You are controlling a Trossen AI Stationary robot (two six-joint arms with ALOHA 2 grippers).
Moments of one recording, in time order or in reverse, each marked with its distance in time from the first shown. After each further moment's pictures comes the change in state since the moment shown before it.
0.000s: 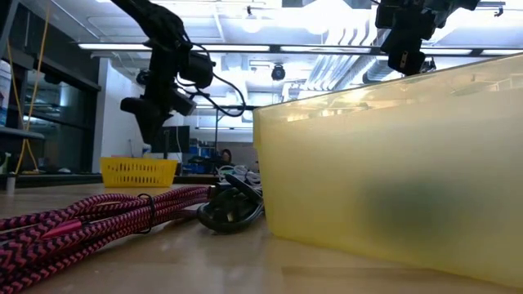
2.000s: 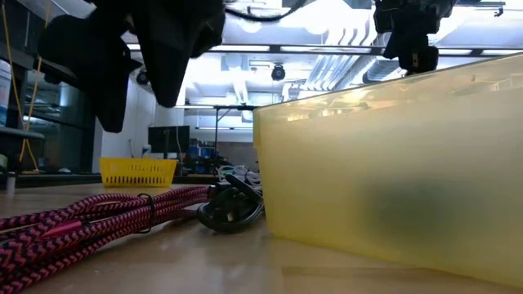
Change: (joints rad) left arm -1.136 0.253 0.235 0.218 0.420 -2.125; right arm 0.232 0.000 0.001 -0.009 0.271 0.351
